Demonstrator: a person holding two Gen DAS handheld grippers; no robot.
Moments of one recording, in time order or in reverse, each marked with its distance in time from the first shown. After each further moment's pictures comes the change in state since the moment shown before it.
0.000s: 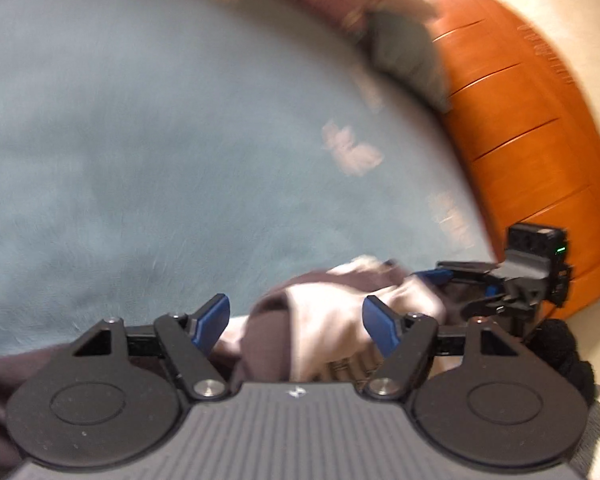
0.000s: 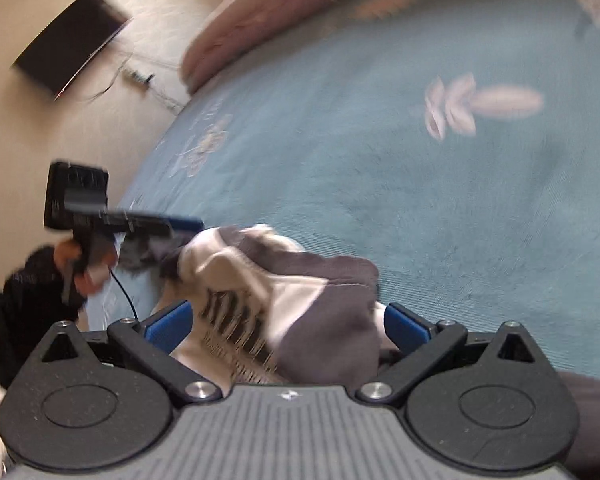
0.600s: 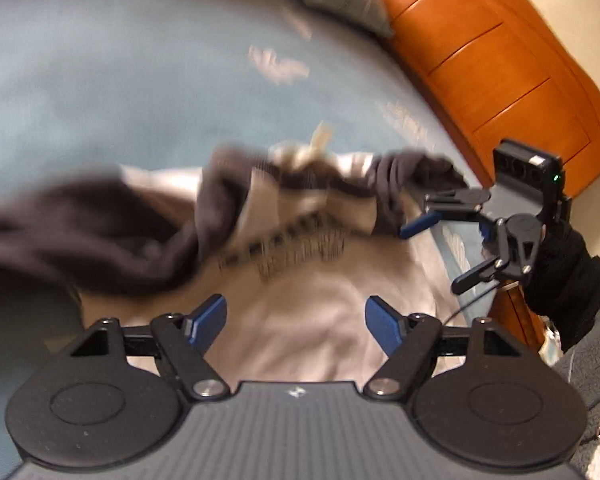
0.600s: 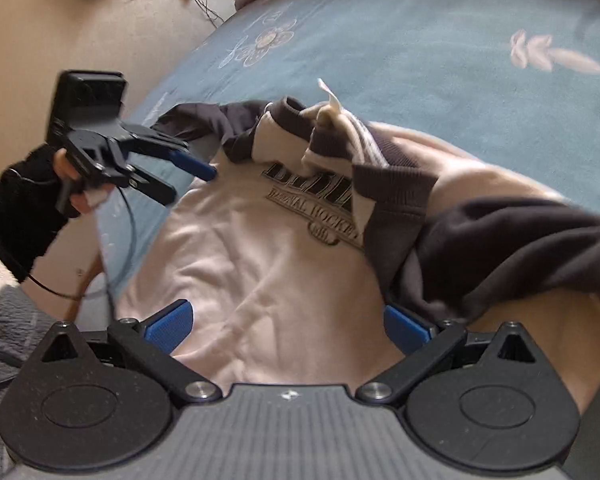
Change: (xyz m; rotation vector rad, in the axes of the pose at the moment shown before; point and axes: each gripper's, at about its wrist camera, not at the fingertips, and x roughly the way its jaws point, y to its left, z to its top) left arm -0.056 -0.057 -0.085 0.271 -0.014 -0.019; right arm -0.009 0.078 -0.077 -0.255 0.172 -0.076
